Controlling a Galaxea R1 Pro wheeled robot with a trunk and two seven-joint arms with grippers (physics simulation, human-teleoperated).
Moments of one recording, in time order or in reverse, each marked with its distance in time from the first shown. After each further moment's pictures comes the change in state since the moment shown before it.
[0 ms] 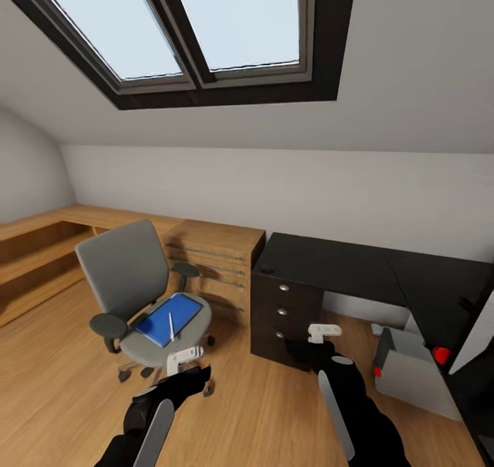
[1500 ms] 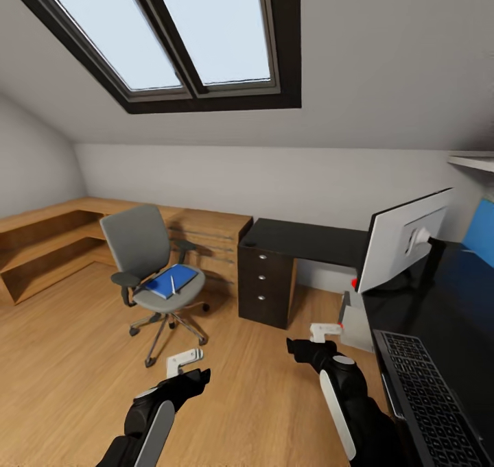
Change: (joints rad) left arm 0.000 0.000 0.000 0.018 -0.004 -0.005 0.006; right arm 0.000 -0.003 -0.006 -0.006 0.008 -0.001 -0.002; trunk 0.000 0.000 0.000
